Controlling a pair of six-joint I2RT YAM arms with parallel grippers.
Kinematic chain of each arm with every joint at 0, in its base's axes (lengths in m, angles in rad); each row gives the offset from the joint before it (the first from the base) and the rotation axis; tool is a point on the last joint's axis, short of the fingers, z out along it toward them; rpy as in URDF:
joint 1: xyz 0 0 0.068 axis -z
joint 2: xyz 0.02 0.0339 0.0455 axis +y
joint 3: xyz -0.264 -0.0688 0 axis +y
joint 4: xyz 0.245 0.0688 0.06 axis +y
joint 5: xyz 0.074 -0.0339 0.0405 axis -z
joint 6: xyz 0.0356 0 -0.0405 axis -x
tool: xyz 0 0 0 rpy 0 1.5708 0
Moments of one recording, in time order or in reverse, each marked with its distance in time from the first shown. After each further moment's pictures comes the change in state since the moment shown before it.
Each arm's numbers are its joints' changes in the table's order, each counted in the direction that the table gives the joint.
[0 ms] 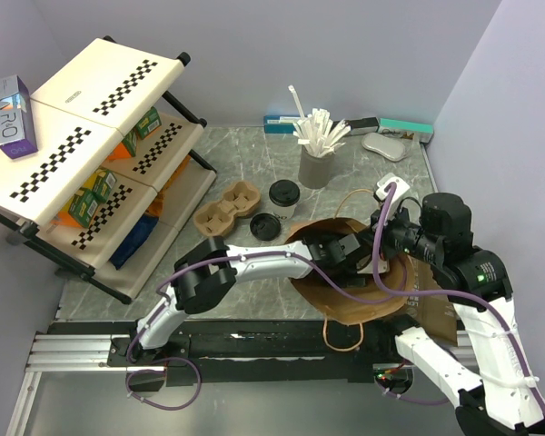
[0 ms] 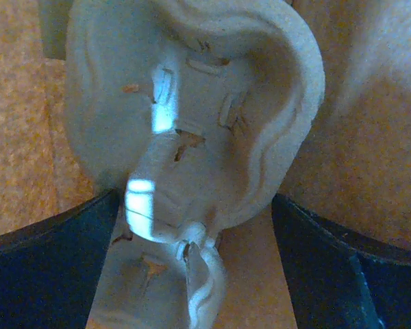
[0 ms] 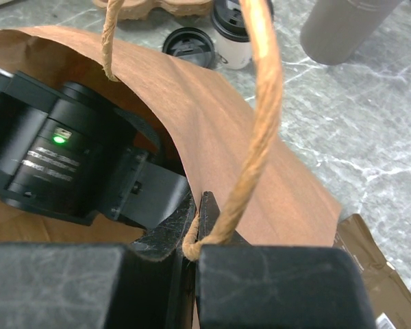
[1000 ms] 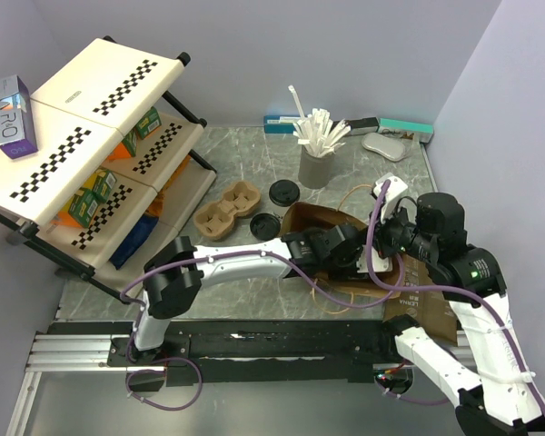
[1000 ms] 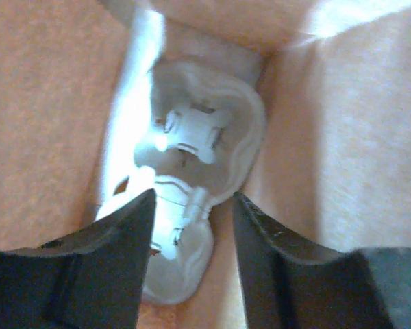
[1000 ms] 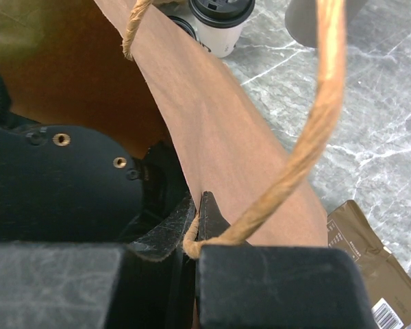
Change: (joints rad) left arm 0.000 -0.208 0.134 -0.120 0.204 -0.006; right arm 0.006 0.005 0.040 -0.020 0.076 -0.016
